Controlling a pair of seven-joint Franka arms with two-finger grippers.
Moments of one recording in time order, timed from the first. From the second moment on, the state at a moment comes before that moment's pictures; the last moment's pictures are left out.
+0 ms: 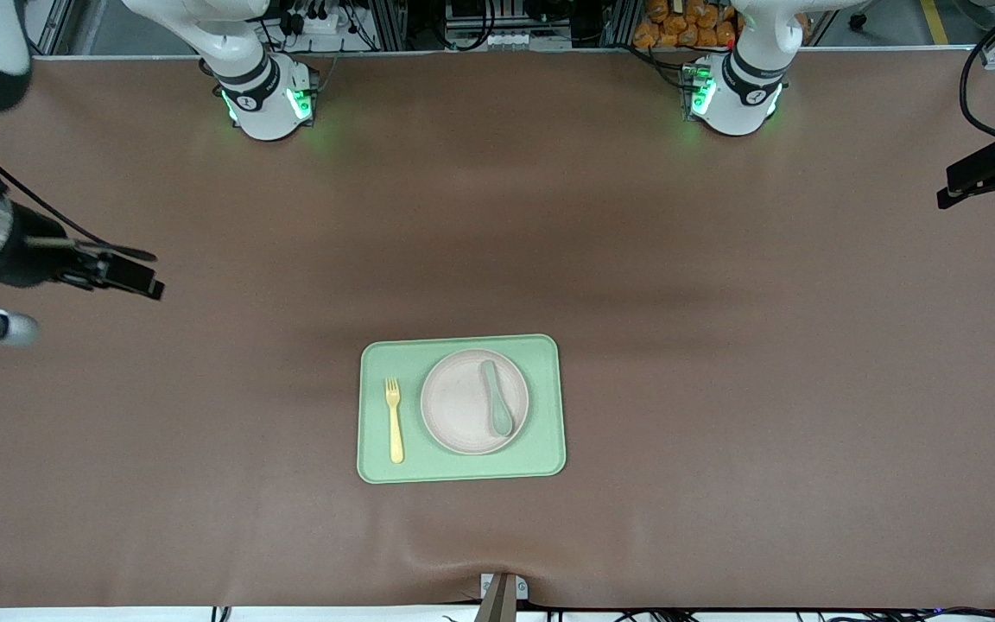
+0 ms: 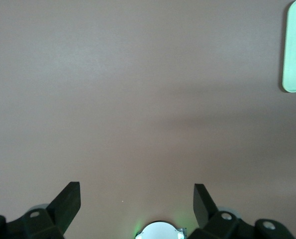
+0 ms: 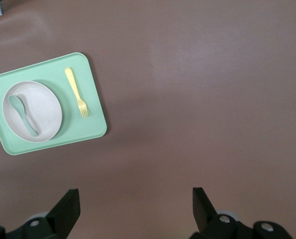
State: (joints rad) left arm 0.07 0.06 -0.04 -1.39 -0.02 1.36 0.10; right arm -0.03 0.24 0.13 -1.23 0.08 1.41 0.28
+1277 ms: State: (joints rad) left arm 0.07 0.08 -0.09 -1.39 0.01 1.37 0.01; right arm -0.03 -0.01 0.07 -1.54 0.00 1.49 0.16
